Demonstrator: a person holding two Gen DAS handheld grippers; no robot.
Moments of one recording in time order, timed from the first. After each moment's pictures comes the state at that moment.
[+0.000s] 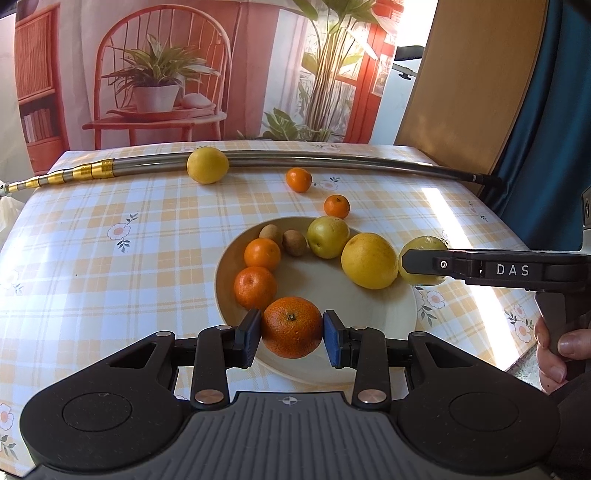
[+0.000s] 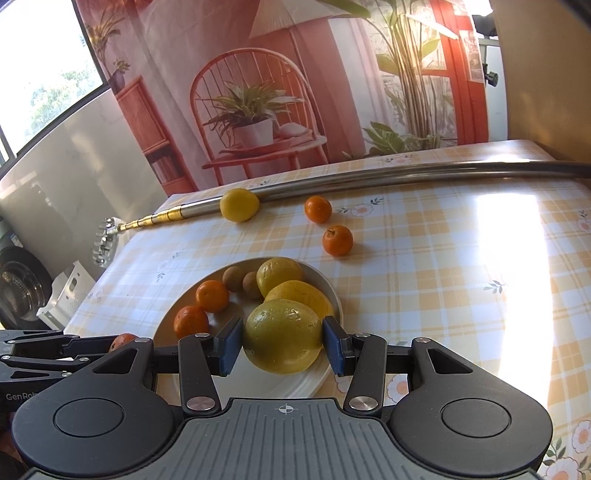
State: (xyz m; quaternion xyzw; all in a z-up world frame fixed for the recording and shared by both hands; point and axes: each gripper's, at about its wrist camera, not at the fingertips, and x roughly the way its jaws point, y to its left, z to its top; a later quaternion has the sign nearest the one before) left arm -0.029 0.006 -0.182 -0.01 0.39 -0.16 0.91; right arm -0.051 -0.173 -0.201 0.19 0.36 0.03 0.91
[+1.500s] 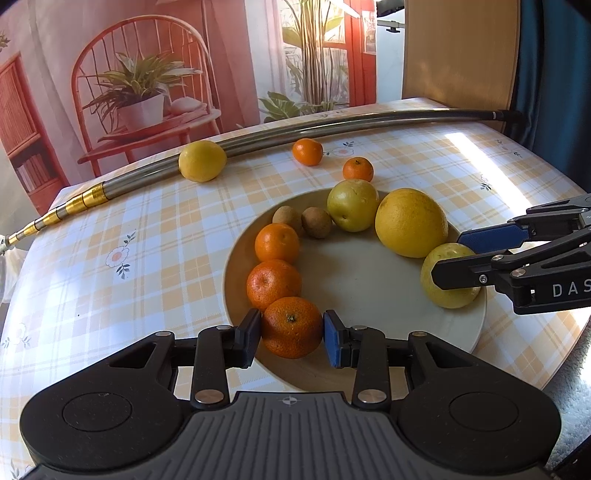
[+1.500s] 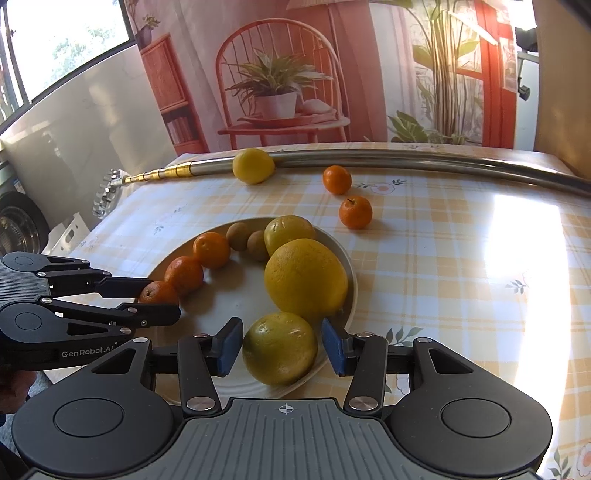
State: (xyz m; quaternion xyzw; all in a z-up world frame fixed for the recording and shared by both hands) left arm -0.004 -0.016 -0.213 0.12 0.39 -0.14 0.90; right arm -0.044 -0.153 -0.226 0.13 0.39 0.06 0.91
